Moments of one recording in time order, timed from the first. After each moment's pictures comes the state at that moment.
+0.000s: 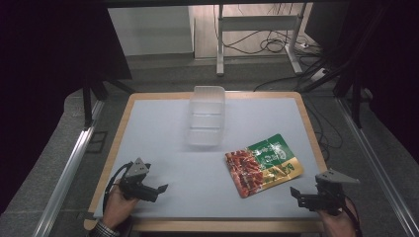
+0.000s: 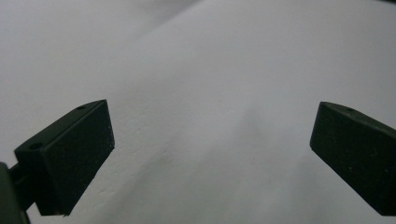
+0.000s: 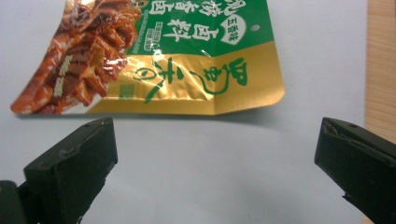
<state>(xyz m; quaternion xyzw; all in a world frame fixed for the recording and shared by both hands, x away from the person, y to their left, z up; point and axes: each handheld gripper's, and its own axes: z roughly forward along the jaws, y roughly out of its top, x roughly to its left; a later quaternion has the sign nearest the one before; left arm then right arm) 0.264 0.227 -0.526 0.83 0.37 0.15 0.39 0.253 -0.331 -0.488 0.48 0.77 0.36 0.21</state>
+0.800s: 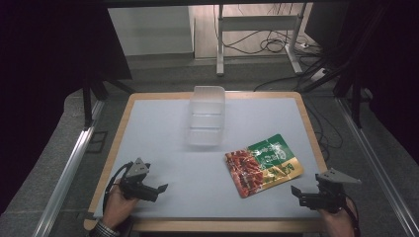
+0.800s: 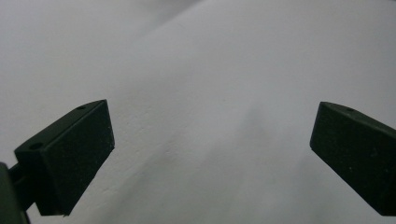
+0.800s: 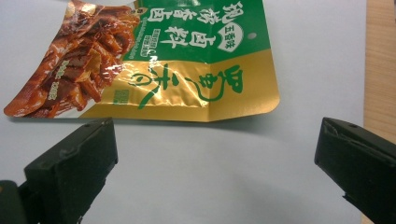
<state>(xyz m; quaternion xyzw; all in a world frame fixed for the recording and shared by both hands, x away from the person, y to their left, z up) 0.265 0.226 -0.527 0.83 0.37 0.16 0.38 0.258 -0.337 -0.493 0.47 0.77 0.37 0.22</state>
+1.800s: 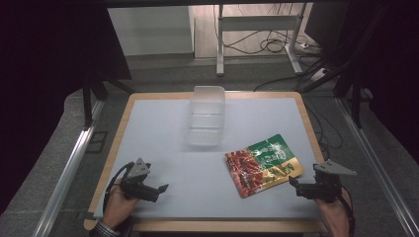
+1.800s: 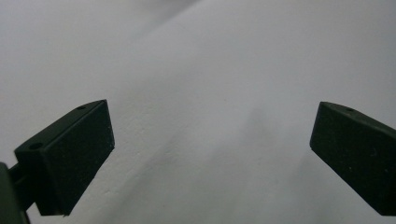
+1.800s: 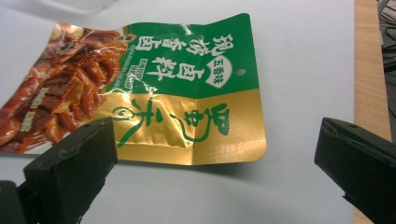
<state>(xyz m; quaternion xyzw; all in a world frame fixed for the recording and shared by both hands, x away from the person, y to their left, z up) 0.265 0.224 -0.527 0.84 0.36 0.17 0.38 0.282 -0.333 -0.491 0.45 0.77 0.39 0.24</state>
